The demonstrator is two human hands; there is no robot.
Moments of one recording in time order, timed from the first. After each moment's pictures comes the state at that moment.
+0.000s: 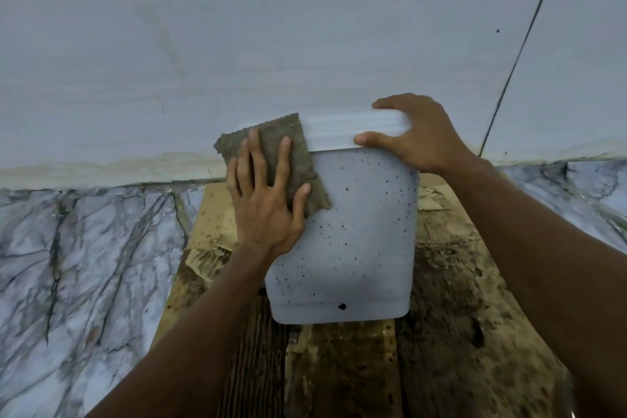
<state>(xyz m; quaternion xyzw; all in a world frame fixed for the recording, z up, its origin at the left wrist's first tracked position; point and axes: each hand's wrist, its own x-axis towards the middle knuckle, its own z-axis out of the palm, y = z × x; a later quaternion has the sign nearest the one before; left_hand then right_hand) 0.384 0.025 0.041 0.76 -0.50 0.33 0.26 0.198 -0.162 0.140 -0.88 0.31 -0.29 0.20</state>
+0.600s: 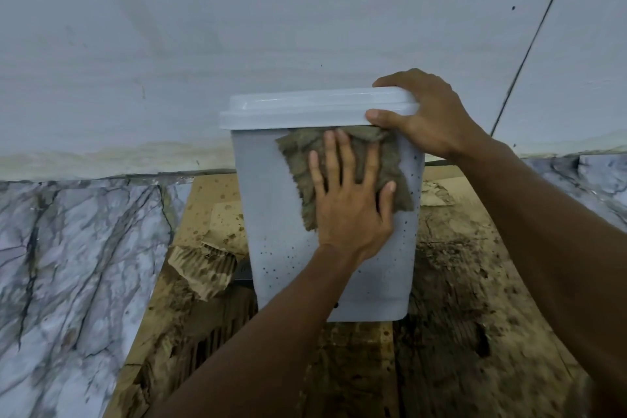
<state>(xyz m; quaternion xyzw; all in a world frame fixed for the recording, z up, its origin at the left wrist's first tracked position) 0.282 -0.054 0.013 0.77 -0.54 0.24 0.25 0.202 -0.188 0.131 -0.88 0.29 -0.31 0.22</state>
